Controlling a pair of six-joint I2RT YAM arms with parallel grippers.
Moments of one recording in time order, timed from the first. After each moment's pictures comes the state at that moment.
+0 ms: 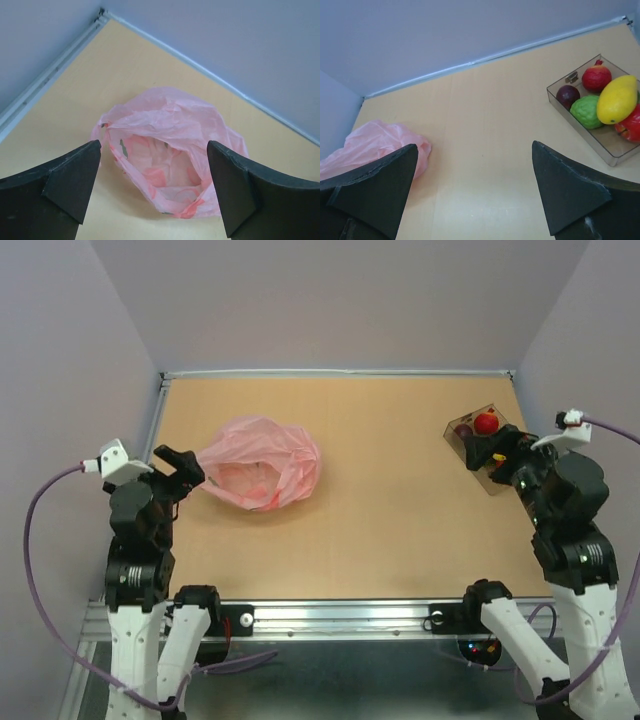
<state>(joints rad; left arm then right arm) -0.02 0.53 0.90 -0.55 -0.24 -0.50 0.14 0.67 1.14 -0.60 0.08 0.42</state>
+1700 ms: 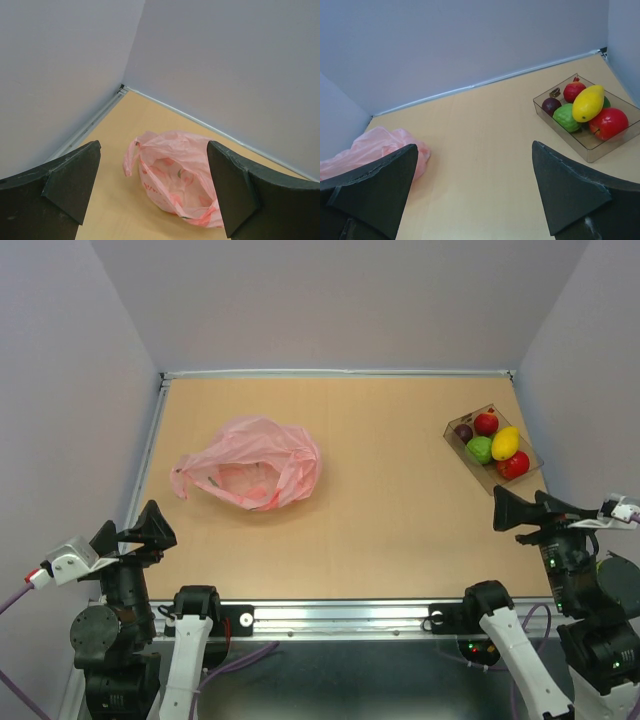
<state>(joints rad) -0.02 0.08 1.00 -0.73 -0.35 -0.33 0.25 0.21 1.04 -0.72 0.23 0.36</state>
